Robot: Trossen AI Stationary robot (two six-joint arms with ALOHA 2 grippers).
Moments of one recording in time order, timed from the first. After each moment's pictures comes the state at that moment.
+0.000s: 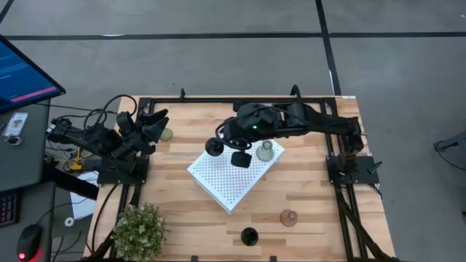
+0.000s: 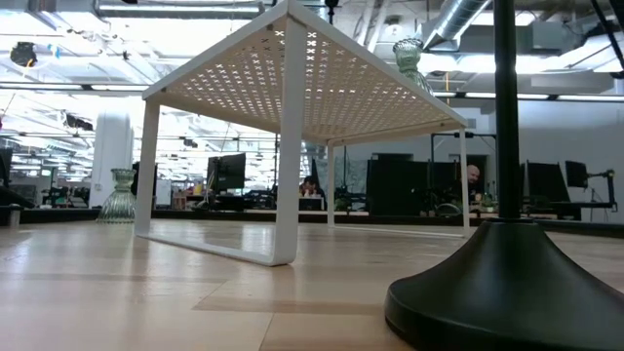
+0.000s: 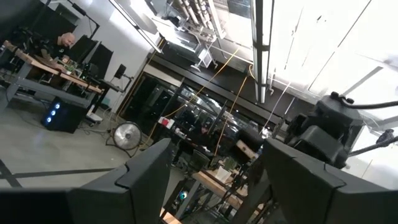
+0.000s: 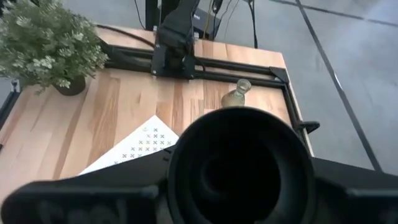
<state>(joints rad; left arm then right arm) -0.38 0.59 0.55 0.61 -0.84 -0.11 0.09 1.93 2.35 -1.07 0.22 -0.10</state>
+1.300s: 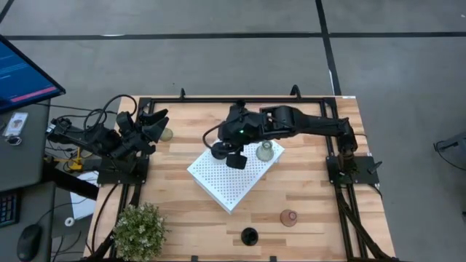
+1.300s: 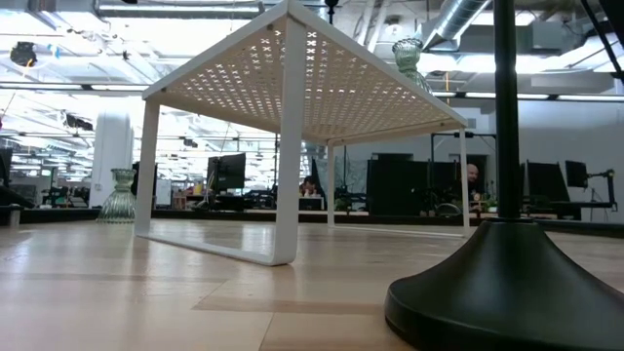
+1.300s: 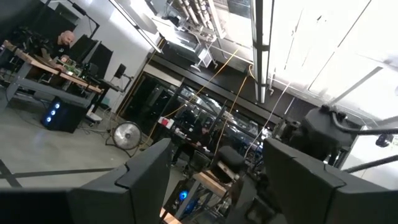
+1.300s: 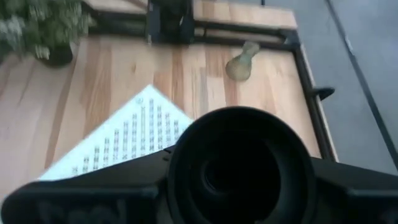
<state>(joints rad) -0.38 0.59 0.55 0.61 -0.84 -0.11 0.07 1.98 2.33 -1.13 0.21 -0.05</state>
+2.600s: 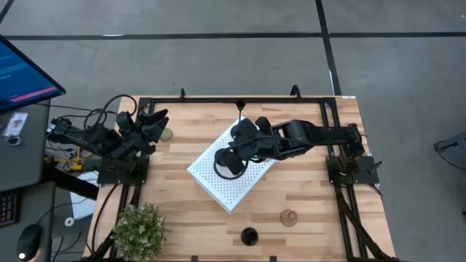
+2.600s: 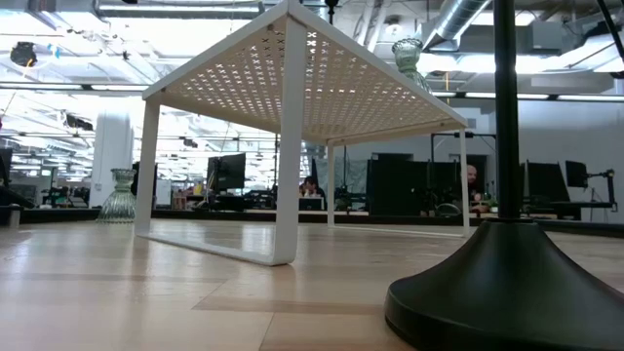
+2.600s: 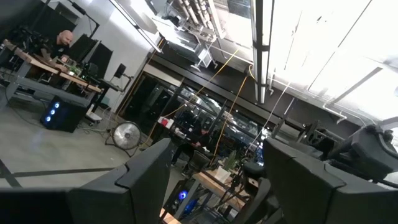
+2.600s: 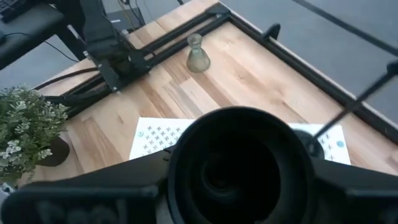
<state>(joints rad) -0.38 0.59 0.55 0.61 -0.84 -0.11 0.23 1.95 2.36 -1.27 0.55 0.71</state>
